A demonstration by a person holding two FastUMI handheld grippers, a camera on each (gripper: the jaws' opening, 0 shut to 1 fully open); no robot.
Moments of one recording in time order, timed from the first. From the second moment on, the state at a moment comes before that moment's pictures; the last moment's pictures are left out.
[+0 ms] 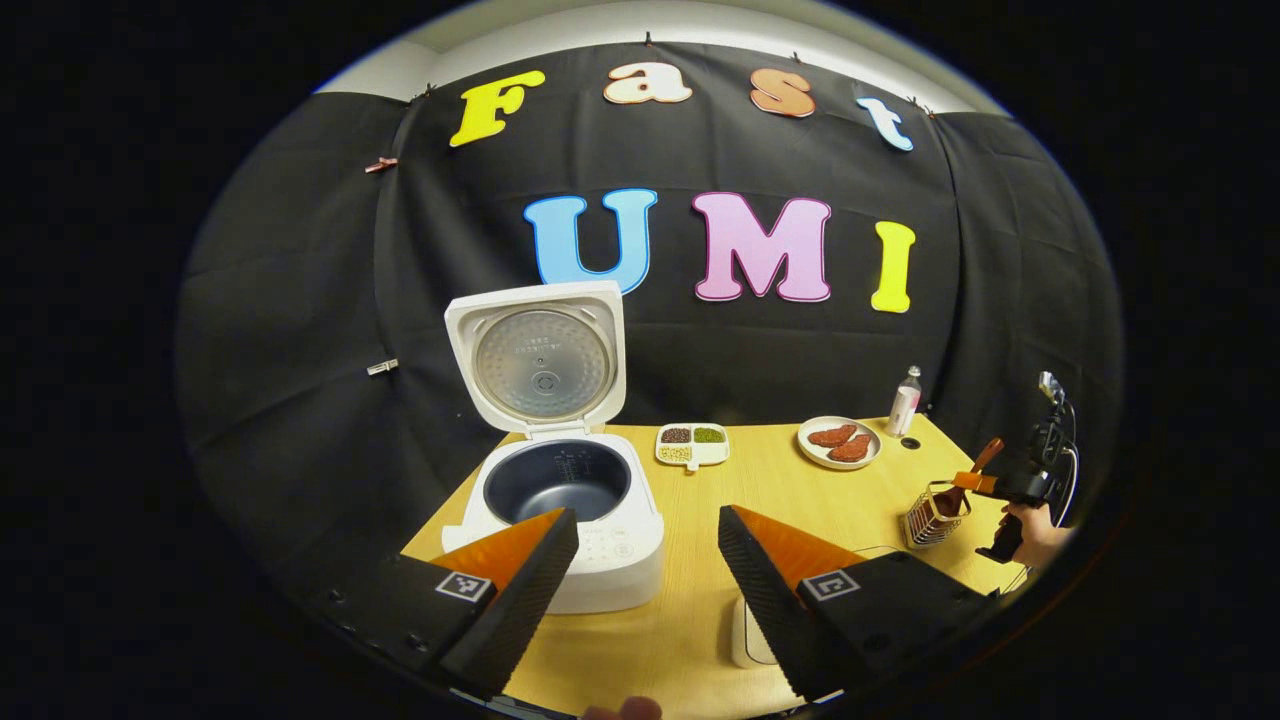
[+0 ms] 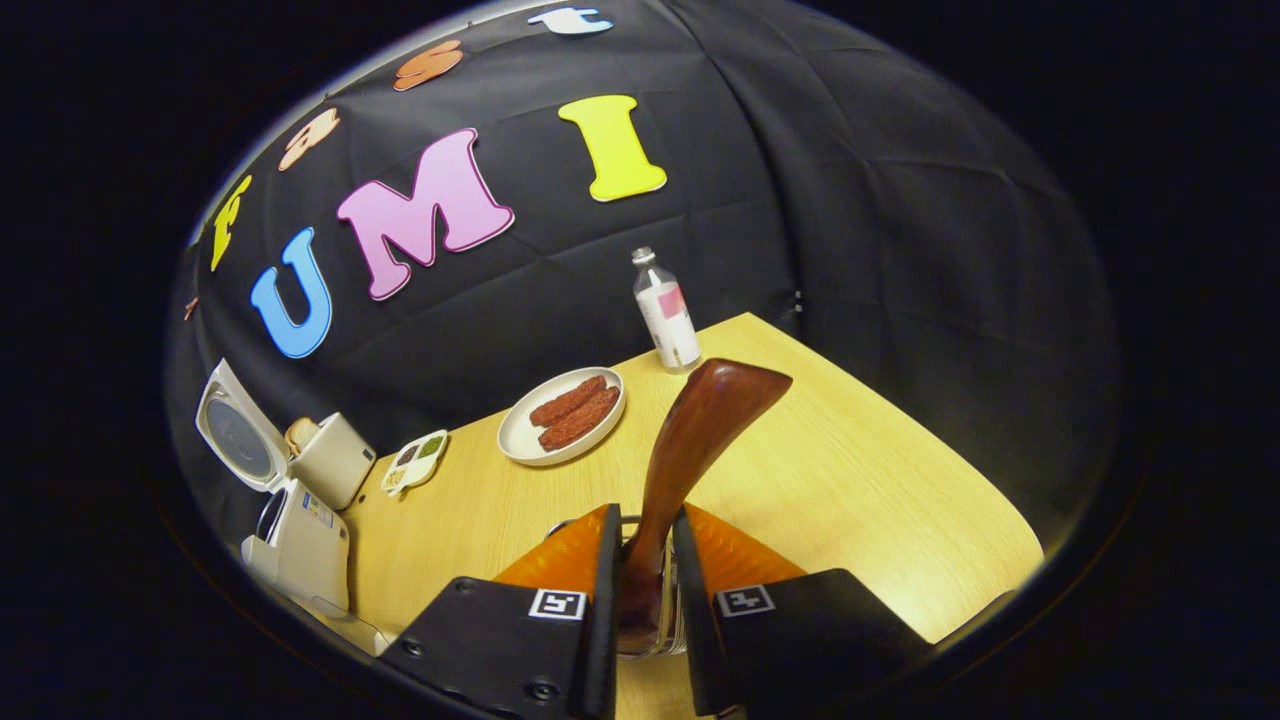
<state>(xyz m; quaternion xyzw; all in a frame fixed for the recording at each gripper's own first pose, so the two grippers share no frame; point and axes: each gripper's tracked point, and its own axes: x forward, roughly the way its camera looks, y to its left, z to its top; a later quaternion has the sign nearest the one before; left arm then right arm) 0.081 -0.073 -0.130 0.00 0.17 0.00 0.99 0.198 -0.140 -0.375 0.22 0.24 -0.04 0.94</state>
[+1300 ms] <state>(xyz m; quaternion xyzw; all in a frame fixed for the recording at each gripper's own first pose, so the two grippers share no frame) 0.074 -0.060 -0.126 -0.02 0.16 -0.01 0.99 0.160 -0.122 -0.238 0.28 0.17 0.01 0.95</state>
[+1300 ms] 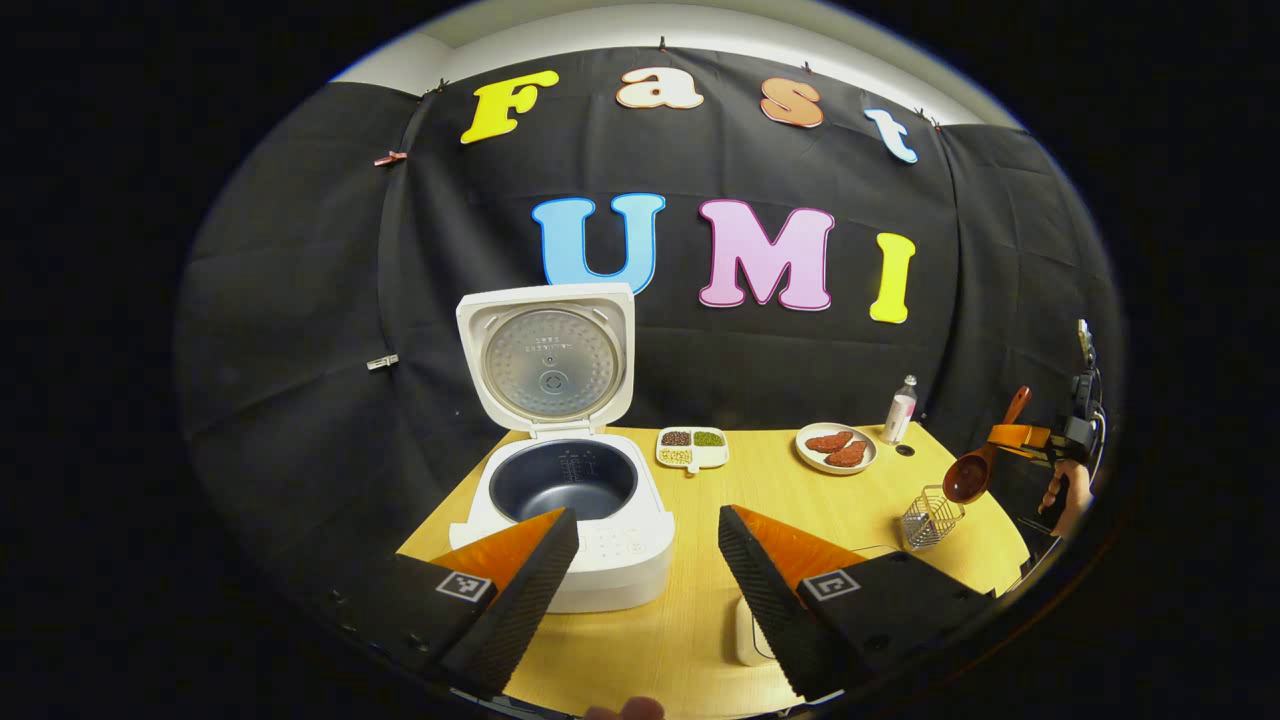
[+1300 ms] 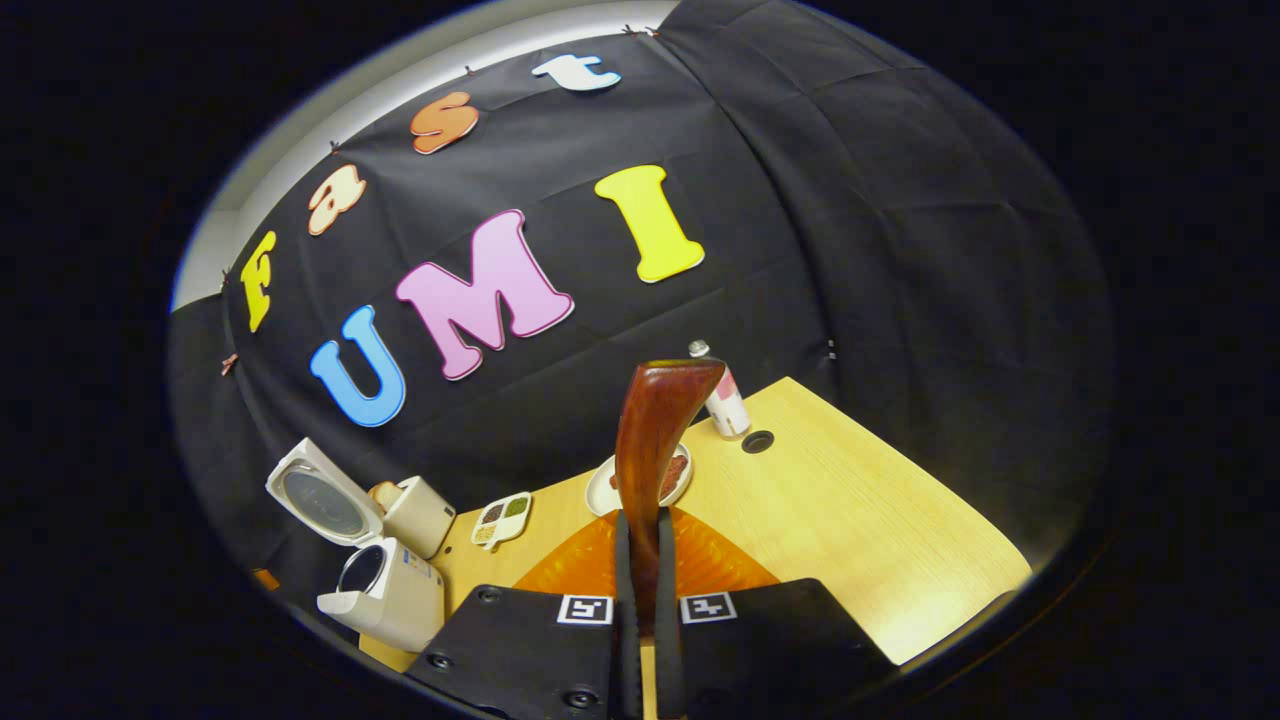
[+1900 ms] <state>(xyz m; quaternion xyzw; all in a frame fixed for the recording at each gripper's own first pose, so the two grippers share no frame) 0.060 -0.027 -0.119 -0.01 0.13 -0.03 0.99 0.084 0.048 -0.217 0.16 0.21 0.15 0.96</state>
